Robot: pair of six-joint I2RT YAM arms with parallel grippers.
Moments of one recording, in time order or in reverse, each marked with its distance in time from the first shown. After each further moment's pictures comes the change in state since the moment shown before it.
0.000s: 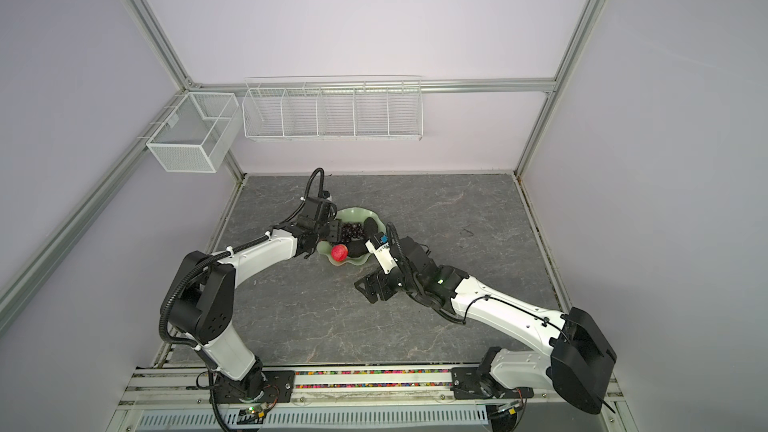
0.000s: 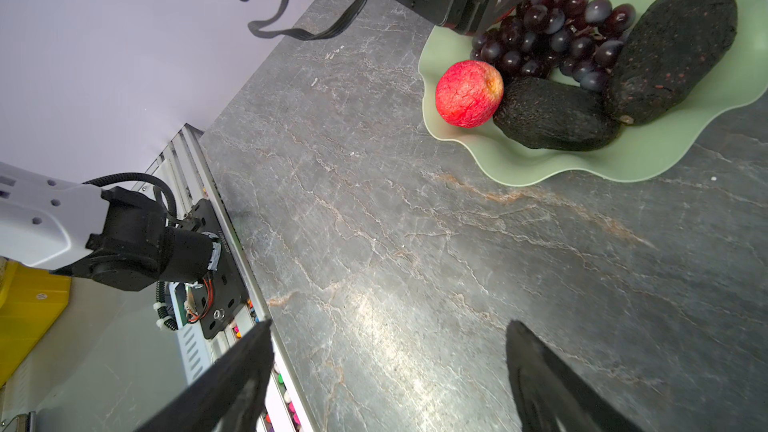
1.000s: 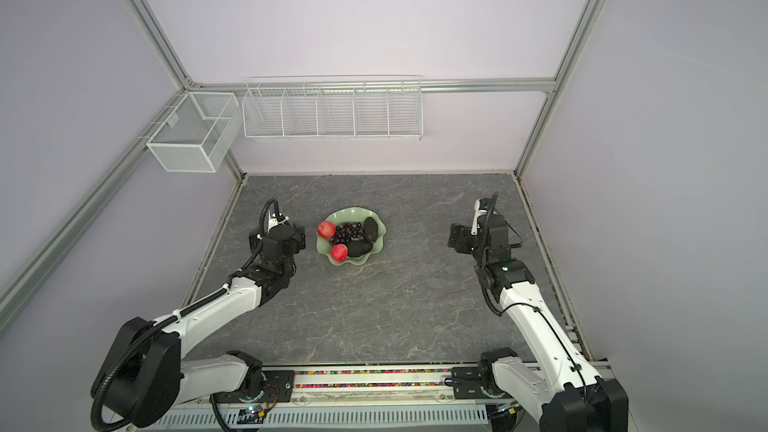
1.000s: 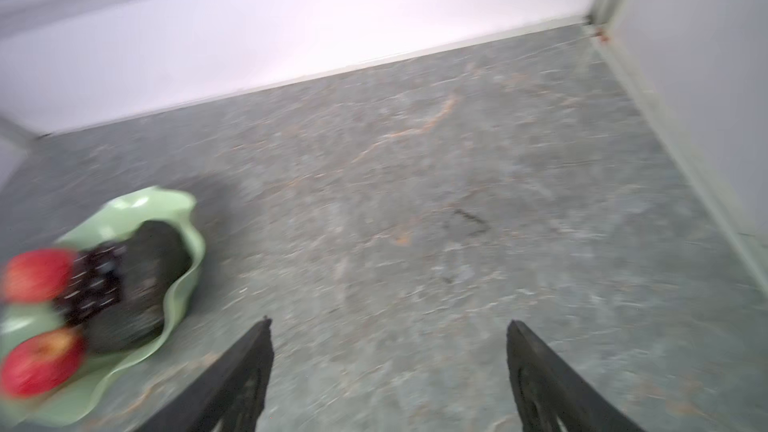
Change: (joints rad) left arm 0.084 -0.451 -0.529 0.437 -0.547 0.171; right arm -0.727 -0.228 -0.087 -0.040 0.392 -0.103
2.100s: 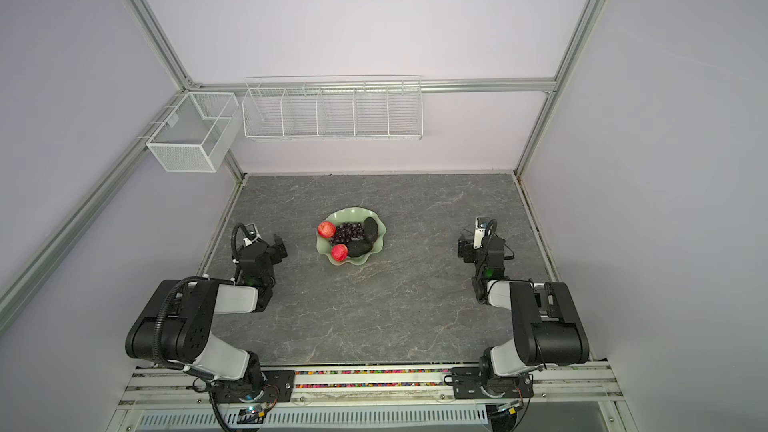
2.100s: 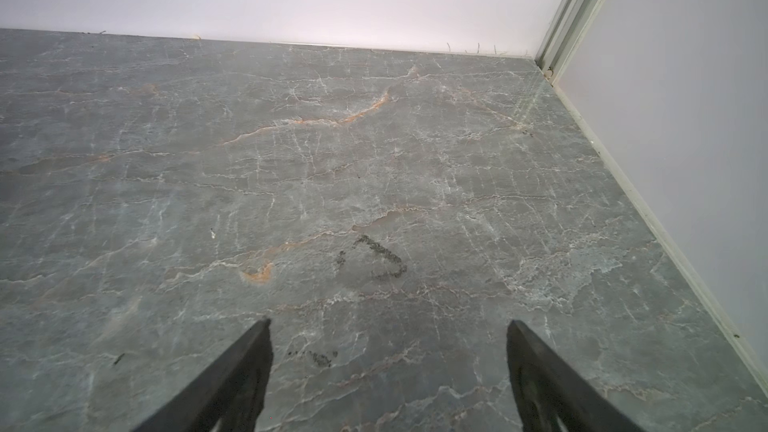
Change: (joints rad) left arm 0.303 0.277 -0.219 0.646 0.343 -0.054; right arm -0.163 0.476 -0.346 0.962 -0.114 -0.290
